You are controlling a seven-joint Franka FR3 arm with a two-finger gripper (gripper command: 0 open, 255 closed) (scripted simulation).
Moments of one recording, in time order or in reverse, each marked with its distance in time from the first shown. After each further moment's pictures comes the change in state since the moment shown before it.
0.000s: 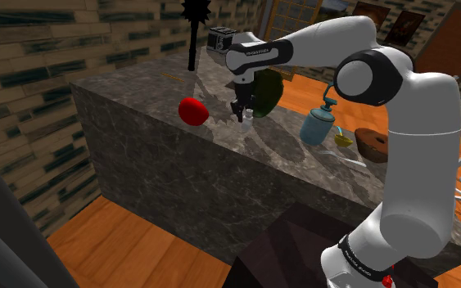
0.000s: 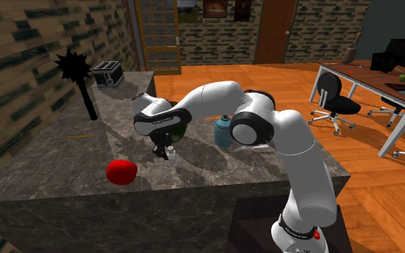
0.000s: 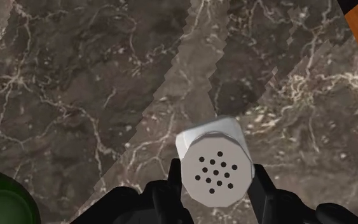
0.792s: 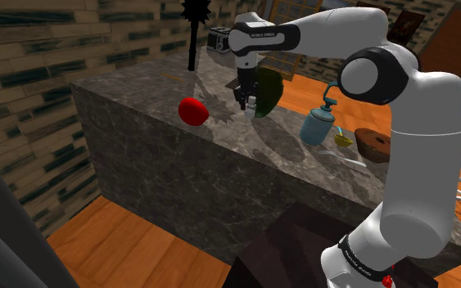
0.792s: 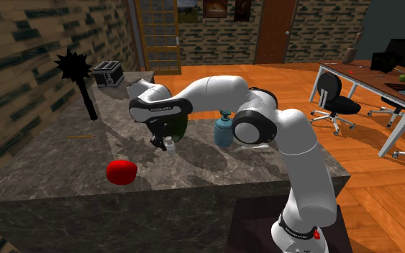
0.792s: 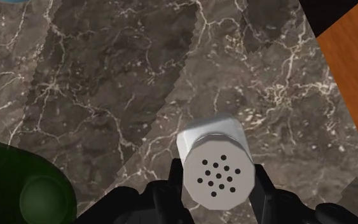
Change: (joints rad) arm 0.001 -0.027 -0.002 0.115 -0.001 -0.141 -0.011
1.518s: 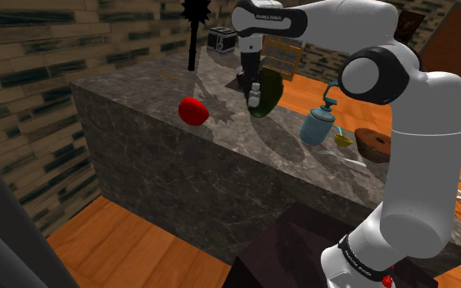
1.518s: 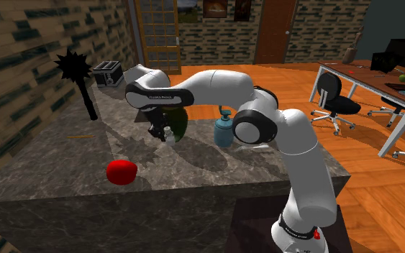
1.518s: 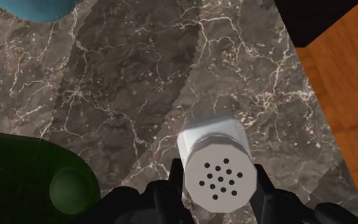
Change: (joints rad) arm -0.001 -0.005 -0.002 0.143 -0.001 -0.148 -0.014
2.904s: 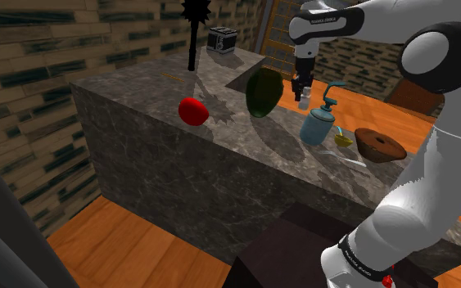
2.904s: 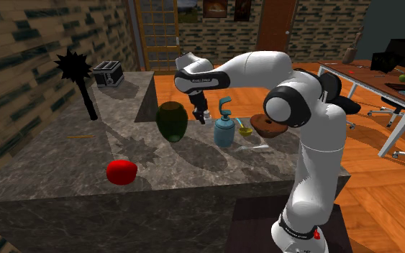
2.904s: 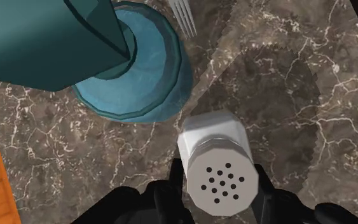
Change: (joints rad) arm -0.186 -0.324 -0.124 -0.445 -0.081 0.167 -0.294
